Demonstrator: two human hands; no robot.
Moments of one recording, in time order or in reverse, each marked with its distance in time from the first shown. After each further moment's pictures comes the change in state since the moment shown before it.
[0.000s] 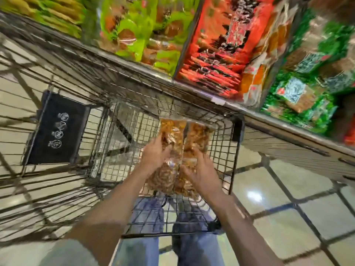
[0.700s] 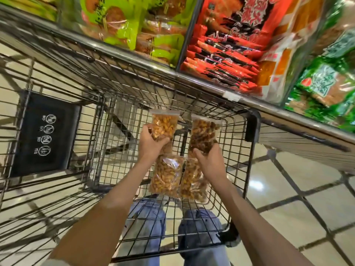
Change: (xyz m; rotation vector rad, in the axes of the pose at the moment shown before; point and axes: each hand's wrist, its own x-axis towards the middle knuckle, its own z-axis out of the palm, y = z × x) left_hand 0.039 -0.010 -0.009 -0.486 0.166 -0.182; right_hand 0.084 0.033 0.040 0.235 0.165 0.324
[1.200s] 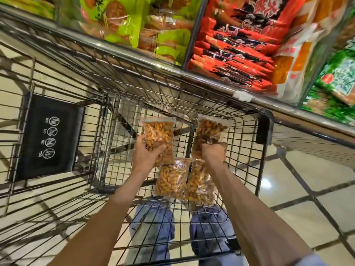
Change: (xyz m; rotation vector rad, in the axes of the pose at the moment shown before) left_hand -0.013 -0.033 -0.025 -0.148 -0.040 -0.092; right_hand 0.056 -0.016 0.034 0.278 -0.010 0.500
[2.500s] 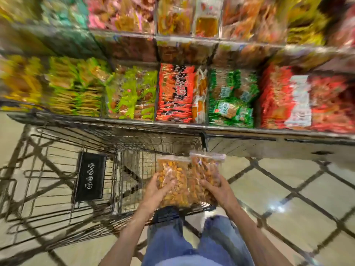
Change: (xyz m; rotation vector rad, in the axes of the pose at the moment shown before) left_hand -0.278 0.099 -0.052 0.099 -0.395 0.244; right_hand -0.247 0.128 -0.205 0.487 -0.278 -0.505
